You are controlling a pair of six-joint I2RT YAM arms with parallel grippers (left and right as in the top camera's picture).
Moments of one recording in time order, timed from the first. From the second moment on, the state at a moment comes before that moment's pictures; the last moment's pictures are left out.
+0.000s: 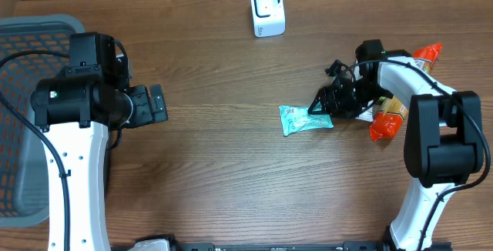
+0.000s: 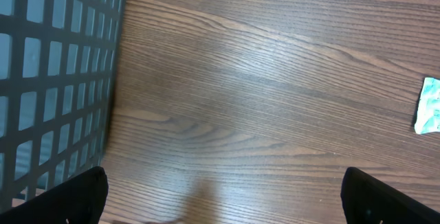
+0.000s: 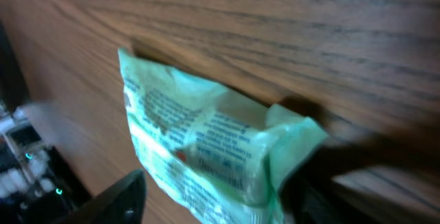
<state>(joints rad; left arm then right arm) 0.09 1.39 1.59 -1.45 -0.03 -0.18 0.07 2.10 1.37 -0.91 -0.69 -0.12</state>
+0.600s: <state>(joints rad) 0.09 1.39 1.59 -1.45 -0.03 -0.18 0.07 2.09 1.30 -0.83 -0.96 -0.08</state>
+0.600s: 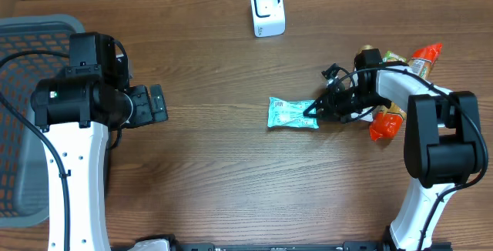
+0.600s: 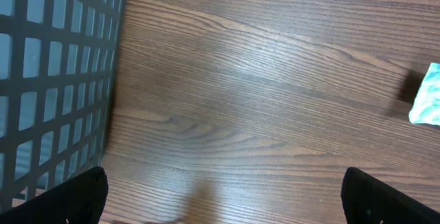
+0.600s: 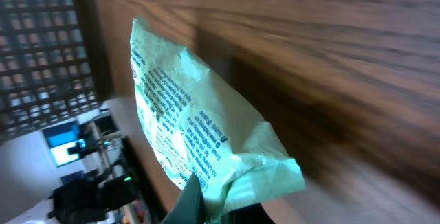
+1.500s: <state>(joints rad) 0.09 1.39 1.59 -1.45 -0.03 -0.18 0.31 1.91 2.03 -0.85 -0.25 0.08</state>
